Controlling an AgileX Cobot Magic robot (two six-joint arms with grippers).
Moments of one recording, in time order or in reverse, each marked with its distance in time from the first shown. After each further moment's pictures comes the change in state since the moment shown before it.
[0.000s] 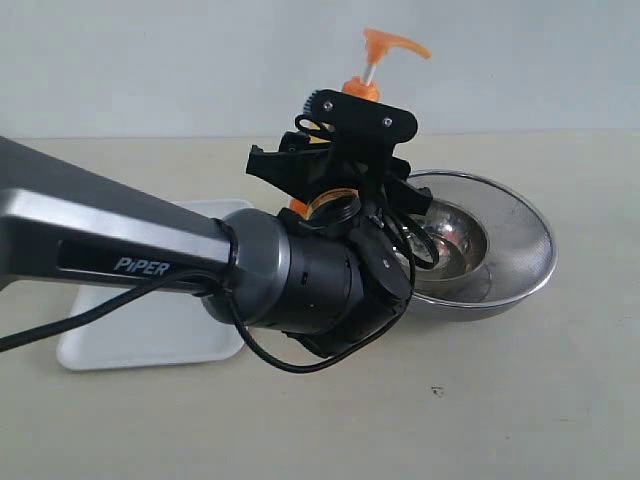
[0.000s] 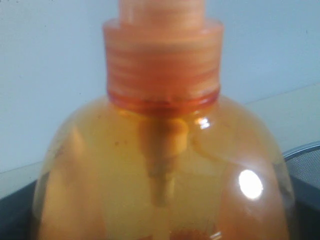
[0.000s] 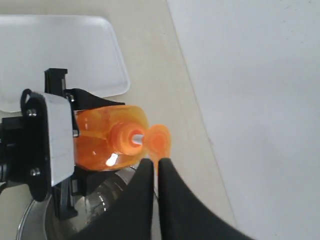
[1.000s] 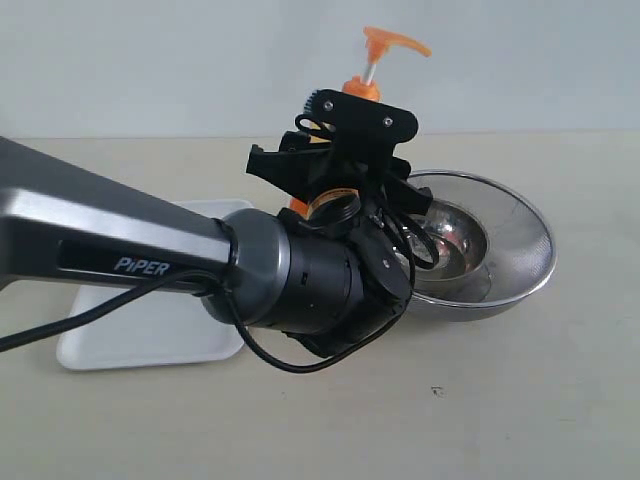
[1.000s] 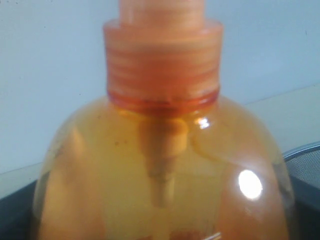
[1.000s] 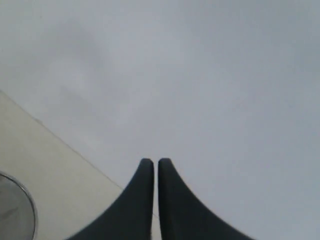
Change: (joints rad) left arm 0.000 0.000 0.000 0.004 0.000 0.000; right arm 0.000 -0.480 0.212 -0.692 -0.269 0.742
